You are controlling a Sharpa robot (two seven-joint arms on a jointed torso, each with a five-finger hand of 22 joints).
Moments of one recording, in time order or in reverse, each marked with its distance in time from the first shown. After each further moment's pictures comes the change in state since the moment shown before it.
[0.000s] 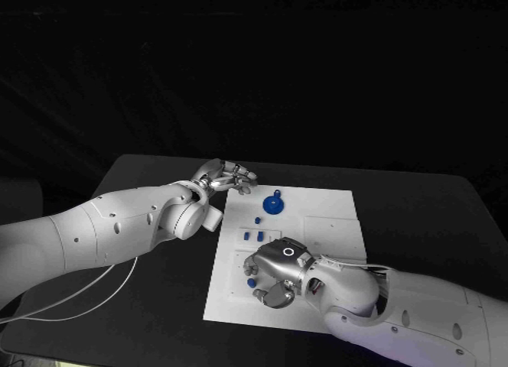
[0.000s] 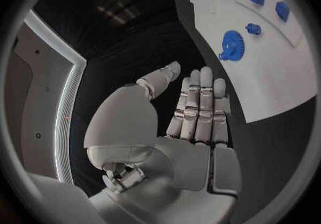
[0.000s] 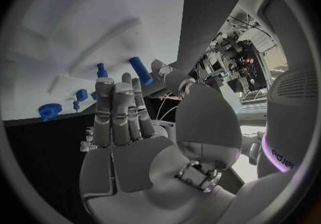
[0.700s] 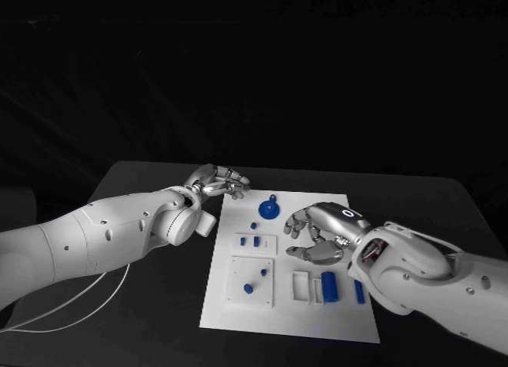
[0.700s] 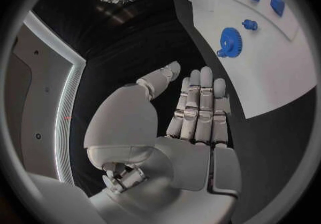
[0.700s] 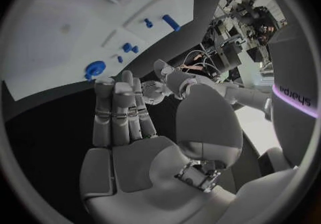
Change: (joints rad) left arm 0.000 -0.014 -0.001 -0.003 0.001 0.001 0.000; left_hand 0.000 0.000 -0.002 0.002 0.000 0.000 0.000 0.000 -0.001 0.000 0.000 0.000 0.000 0.000 0.000 -0.004 0.002 0.000 0.000 0.000 -0.004 0.000; right arm 0.098 -0.267 0.082 0.112 0.333 -0.102 0.043; right_hand -0.012 0.002 -0.033 0.035 0.006 0.014 -0.010 0.013 0.001 0.096 -0.033 0.096 0.023 0.011 -0.030 0.007 -0.003 -0.003 0.004 -0.005 -0.001 0.000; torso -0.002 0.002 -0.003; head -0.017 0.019
